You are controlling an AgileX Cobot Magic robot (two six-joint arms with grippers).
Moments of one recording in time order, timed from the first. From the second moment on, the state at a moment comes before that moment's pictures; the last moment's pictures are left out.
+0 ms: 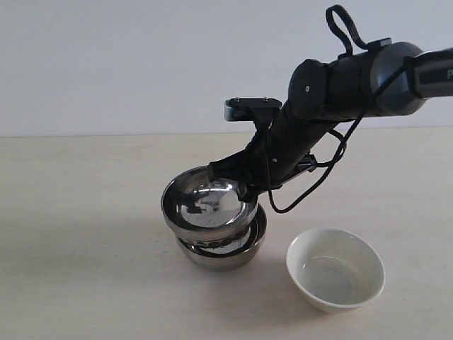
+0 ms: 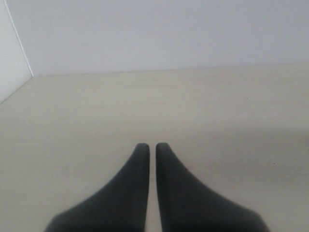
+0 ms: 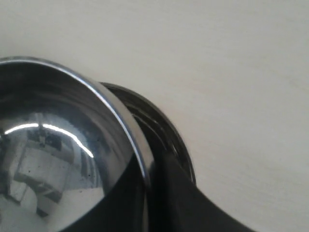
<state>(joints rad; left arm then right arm) 0.11 0.00 0.00 -0.02 0.28 0.09 0.52 1.99 -1.44 0.31 0.62 -0.09</state>
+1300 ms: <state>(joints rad) 0.11 0.00 0.00 -0.02 0.28 0.09 0.52 2.00 -1.44 0.24 0.62 -0.09</state>
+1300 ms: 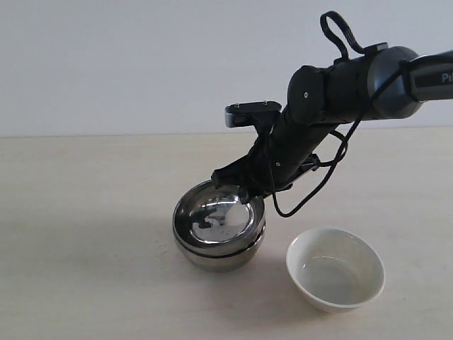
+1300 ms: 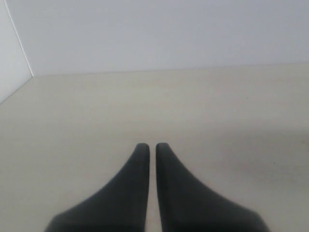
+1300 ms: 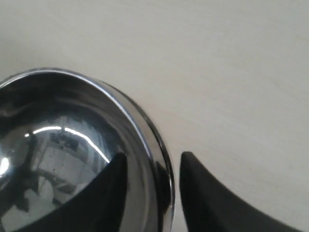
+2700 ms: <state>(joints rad) 0.11 0.00 0.00 -0.02 0.28 0.09 0.52 1.90 -1.31 0.21 0.52 -0.14</state>
